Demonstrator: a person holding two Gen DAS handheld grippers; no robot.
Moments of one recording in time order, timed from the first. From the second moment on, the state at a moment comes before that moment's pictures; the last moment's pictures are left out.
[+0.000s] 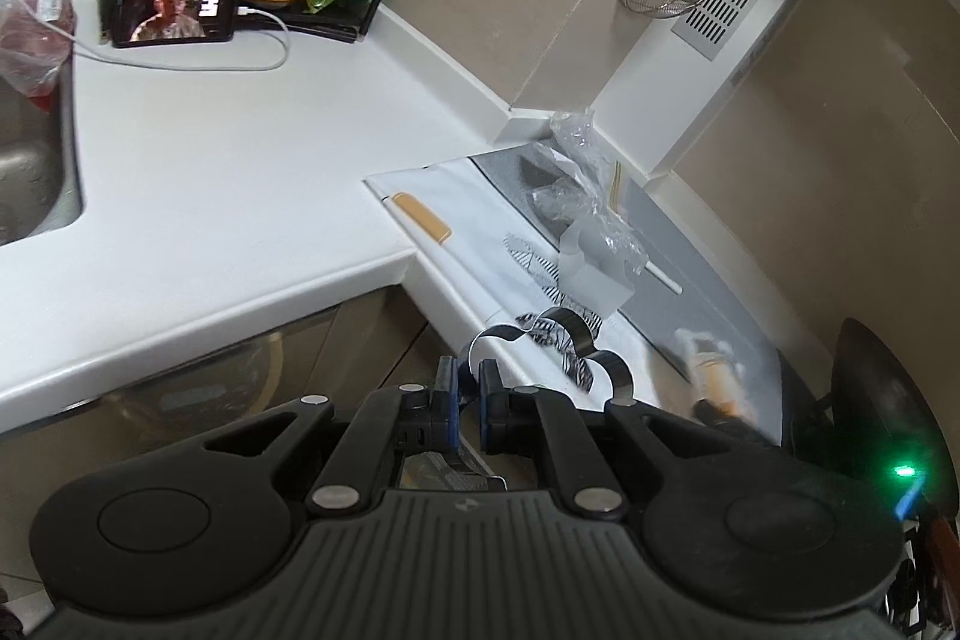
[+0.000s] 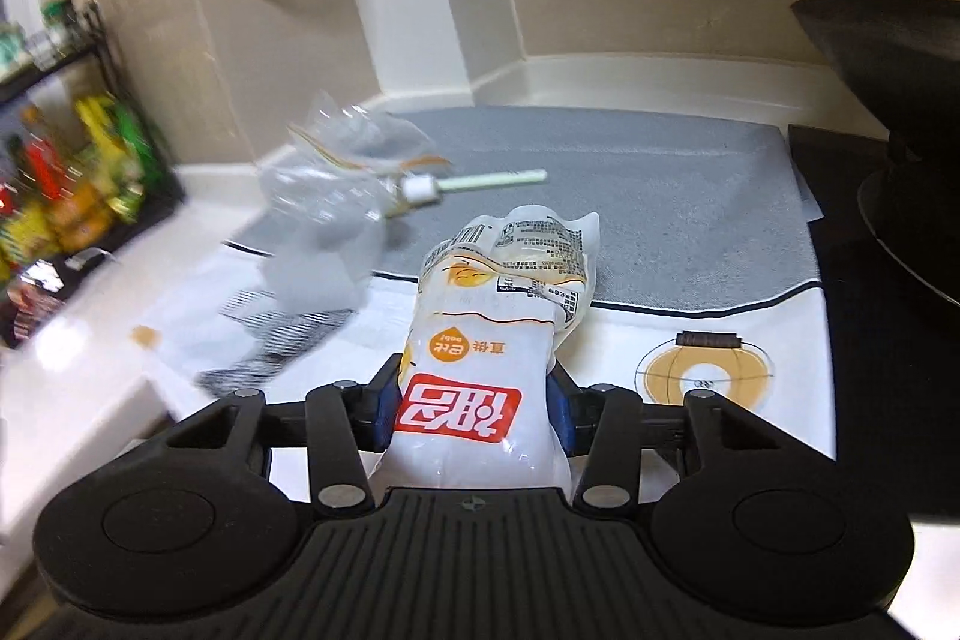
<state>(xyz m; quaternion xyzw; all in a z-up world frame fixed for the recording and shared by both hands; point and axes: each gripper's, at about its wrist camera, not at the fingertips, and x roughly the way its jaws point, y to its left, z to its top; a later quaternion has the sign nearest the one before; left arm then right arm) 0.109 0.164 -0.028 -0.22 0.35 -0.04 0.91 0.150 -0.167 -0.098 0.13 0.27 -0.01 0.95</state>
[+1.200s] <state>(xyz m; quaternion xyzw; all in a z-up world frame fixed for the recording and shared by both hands) -0.053 0.170 -0.109 -0.15 0.39 0.02 0.91 -0.045 -0.075 -0.141 0.03 0.37 0.20 0.91</state>
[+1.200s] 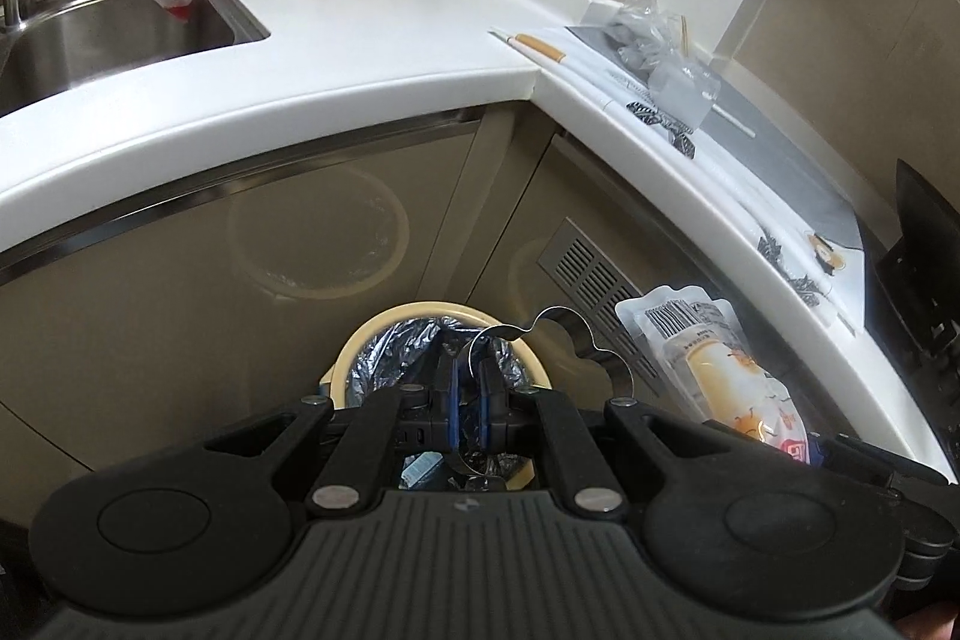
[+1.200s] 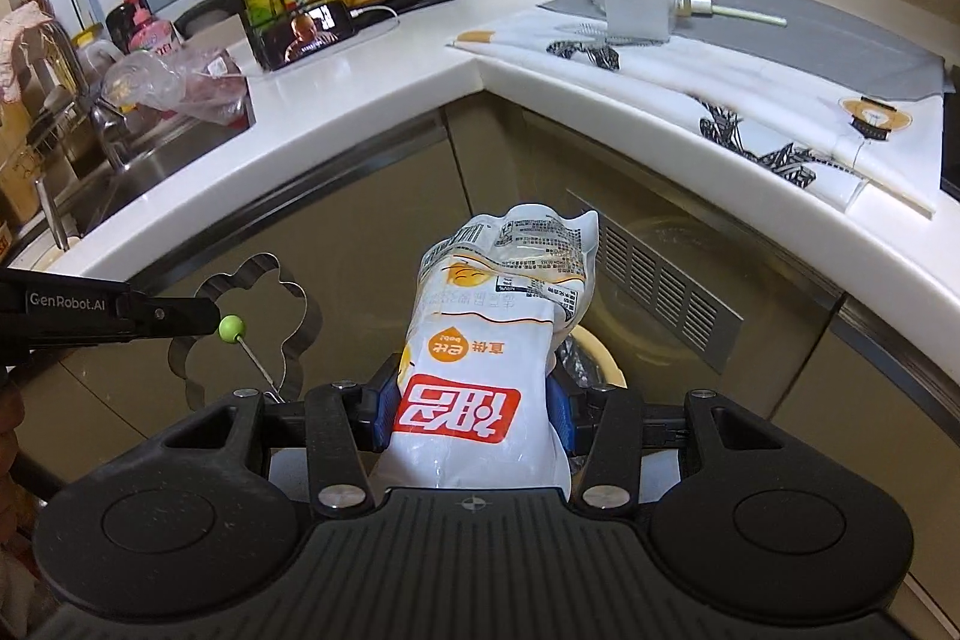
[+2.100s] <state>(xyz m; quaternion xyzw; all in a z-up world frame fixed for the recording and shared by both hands) -0.006 0.181 -0.147 -0.13 0.43 0.04 0.89 0.010 -0.056 -0.186 0.01 0.43 0.18 0.89</state>
